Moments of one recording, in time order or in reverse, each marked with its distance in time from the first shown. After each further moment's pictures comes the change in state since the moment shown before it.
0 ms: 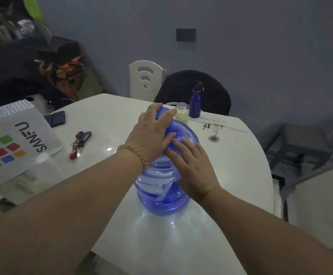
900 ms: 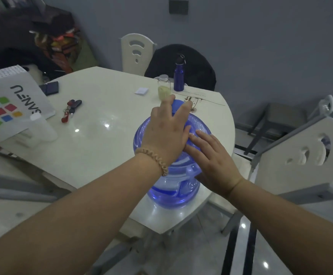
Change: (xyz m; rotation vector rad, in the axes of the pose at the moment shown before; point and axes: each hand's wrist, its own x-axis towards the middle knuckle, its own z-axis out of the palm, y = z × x) left_hand -0.086 0.198 0.011 0.003 0.108 -0.071; right_hand -0.173 0.066 -0.103 0.043 -0.054 -0.153
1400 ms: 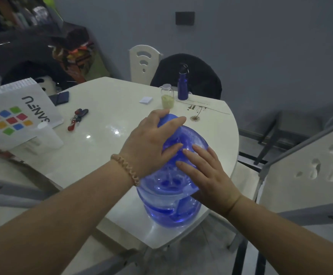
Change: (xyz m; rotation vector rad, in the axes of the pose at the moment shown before) left_hand 0.004 -0.005 -0.022 -0.017 -0.107 0.178; right_hand -0.011 0.022 0.013 0.118 0.155 -0.124
